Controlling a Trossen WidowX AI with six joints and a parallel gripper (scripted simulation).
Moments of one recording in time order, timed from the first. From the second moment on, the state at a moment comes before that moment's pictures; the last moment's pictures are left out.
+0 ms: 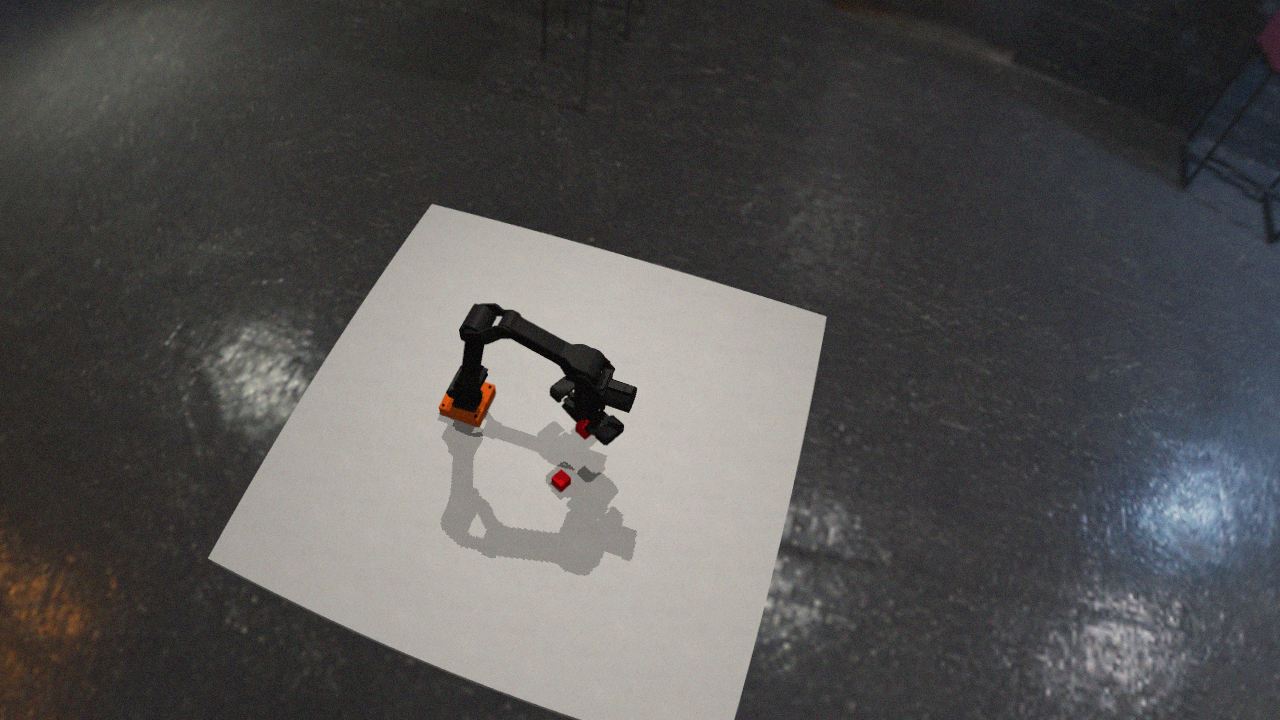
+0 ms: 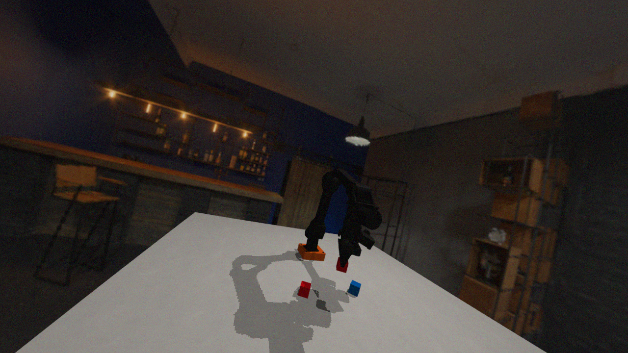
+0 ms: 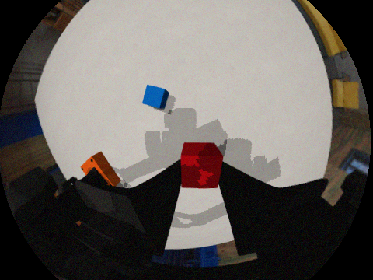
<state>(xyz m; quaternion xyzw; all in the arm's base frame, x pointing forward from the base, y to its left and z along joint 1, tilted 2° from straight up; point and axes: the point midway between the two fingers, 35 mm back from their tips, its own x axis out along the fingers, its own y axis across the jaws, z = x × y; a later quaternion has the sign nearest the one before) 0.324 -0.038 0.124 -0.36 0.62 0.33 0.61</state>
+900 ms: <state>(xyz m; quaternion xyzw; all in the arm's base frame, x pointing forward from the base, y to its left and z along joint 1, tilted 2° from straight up) 0.319 -0.012 0.115 -0.11 0.70 0.08 0.70</state>
